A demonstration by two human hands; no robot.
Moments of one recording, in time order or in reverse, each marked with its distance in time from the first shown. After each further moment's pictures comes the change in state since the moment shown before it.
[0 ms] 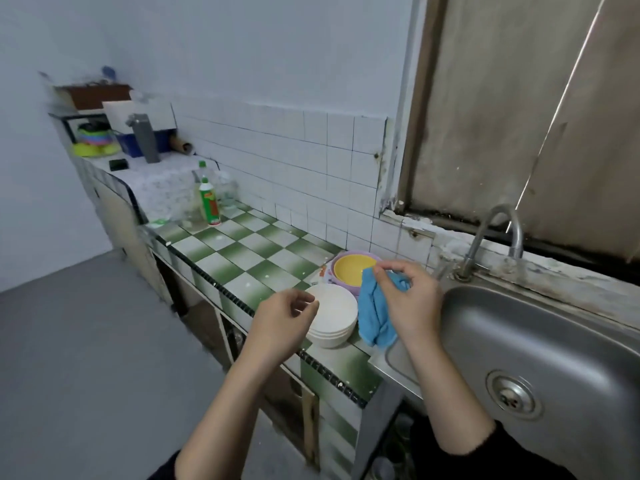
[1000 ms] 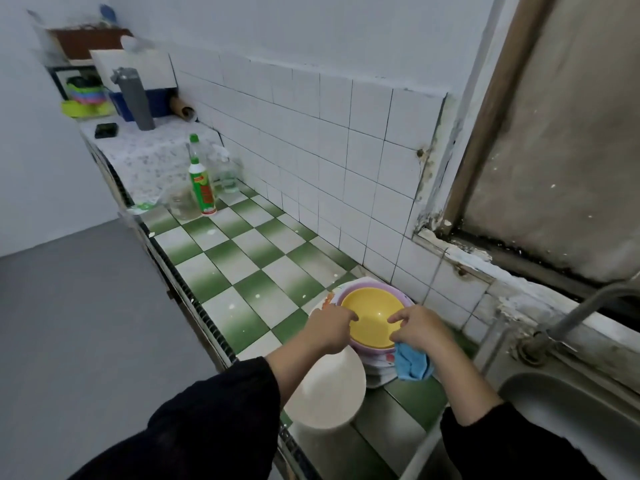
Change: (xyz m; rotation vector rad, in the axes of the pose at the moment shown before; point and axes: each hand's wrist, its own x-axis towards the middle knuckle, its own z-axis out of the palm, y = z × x) left_hand 0.288 -0.061 0.172 0.624 -0.479 0.102; right_hand 0.213 0.210 0.102 -0.804 -0.846 0.497
